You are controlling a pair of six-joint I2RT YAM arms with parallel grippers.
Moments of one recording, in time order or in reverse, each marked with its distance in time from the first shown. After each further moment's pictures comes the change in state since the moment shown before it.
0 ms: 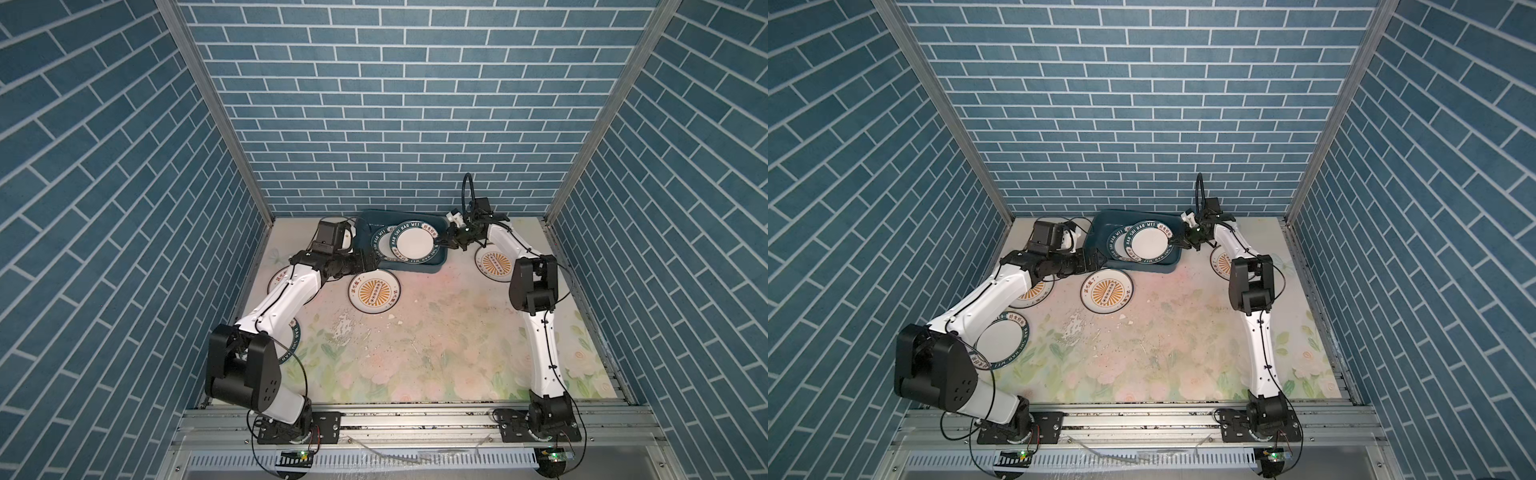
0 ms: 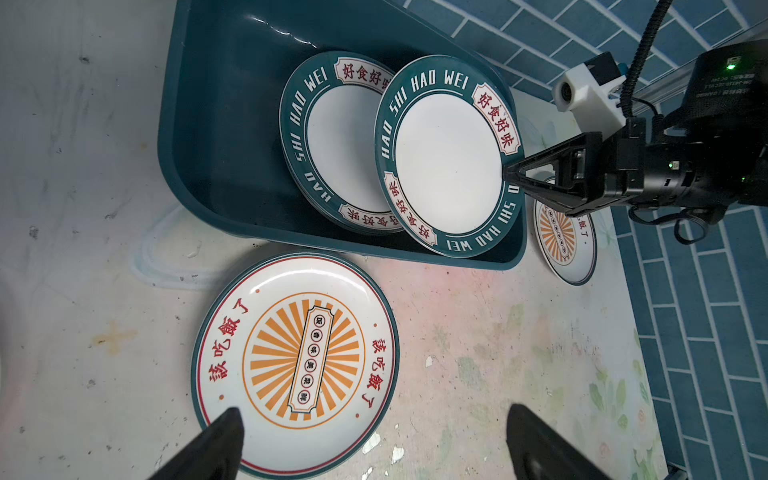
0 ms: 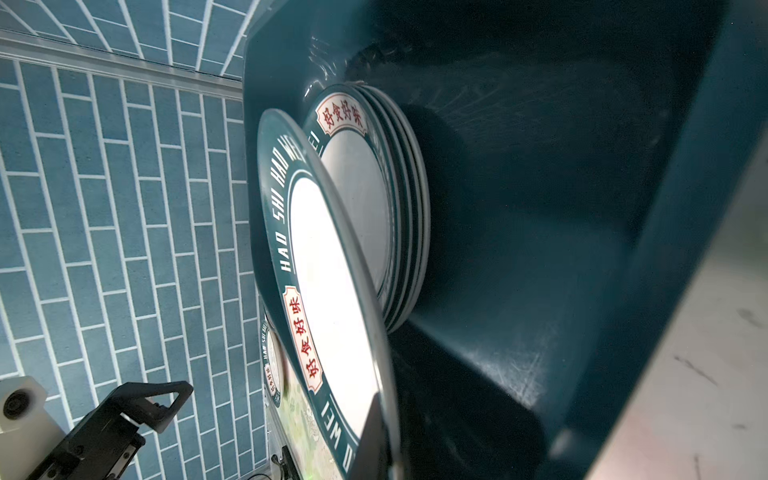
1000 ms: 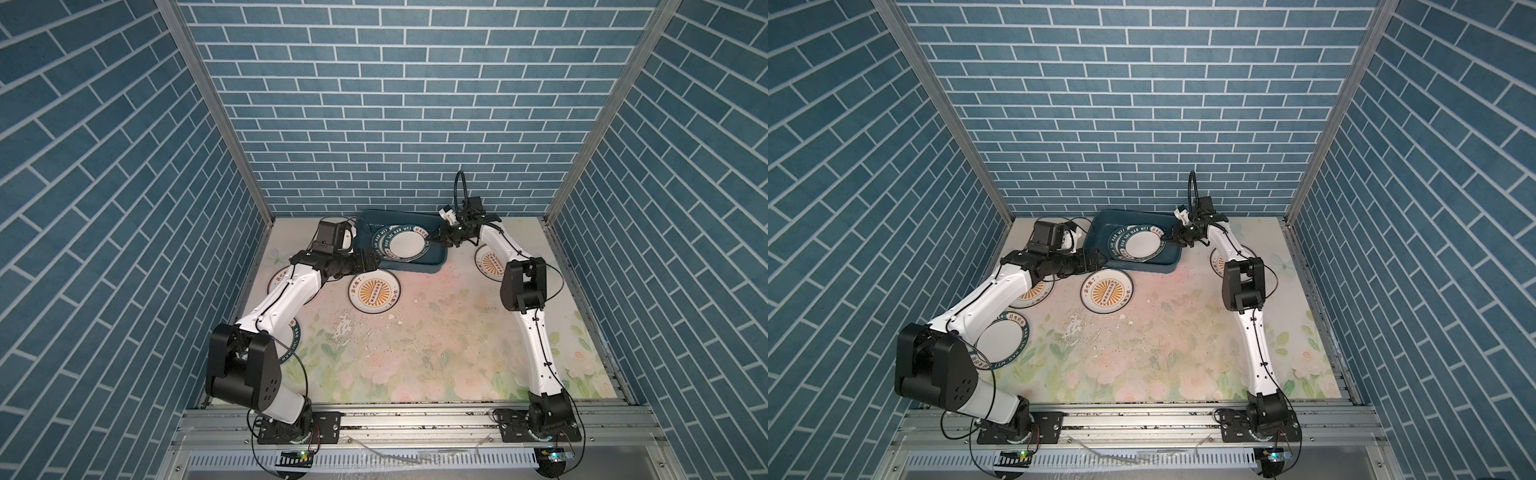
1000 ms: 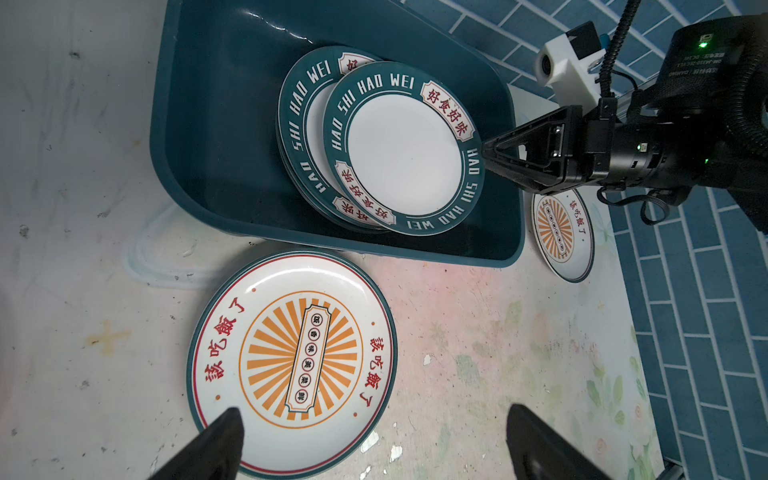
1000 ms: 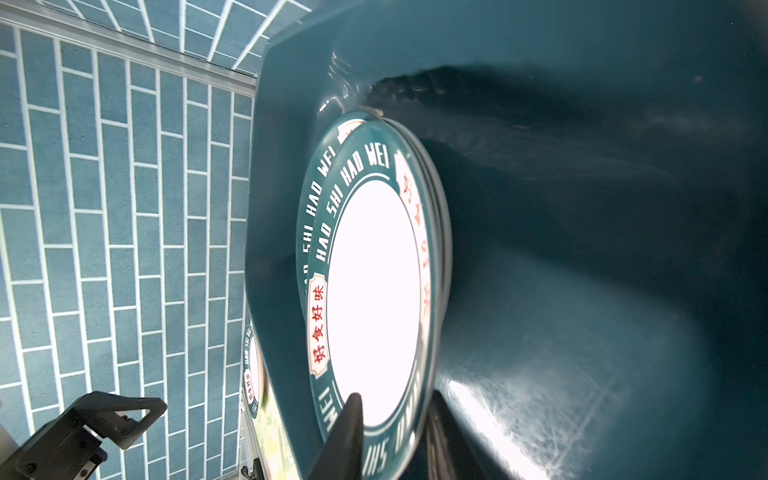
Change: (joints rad) left arm 0.000 0.004 0.000 0.000 0.010 0.001; right arm 0.024 0.124 0.182 0.011 -0.005 -0.043
